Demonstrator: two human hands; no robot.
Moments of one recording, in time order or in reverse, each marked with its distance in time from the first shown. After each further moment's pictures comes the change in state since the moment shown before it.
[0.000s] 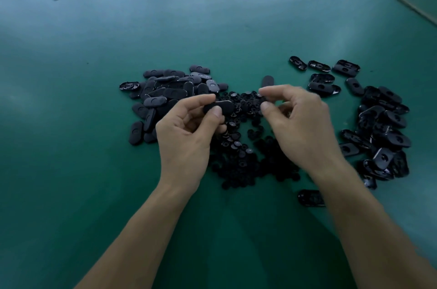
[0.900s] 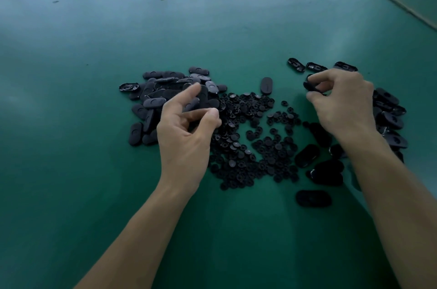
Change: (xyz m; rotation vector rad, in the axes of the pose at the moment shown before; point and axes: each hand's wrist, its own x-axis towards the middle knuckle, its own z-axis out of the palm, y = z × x) left_hand 0.001 -0.001 -0.002 0.089 0.038 -0.014; right_hand 0.045 0.041 -0.043 -0.373 0.185 0.150
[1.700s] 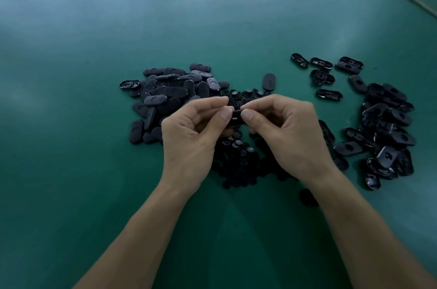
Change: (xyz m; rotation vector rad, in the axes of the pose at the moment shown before) left_hand -0.006 0.008 0.003 -0.113 -0.151 0.000; right_hand -0.070 -0.043 0.029 0.739 -0.290 -0.261
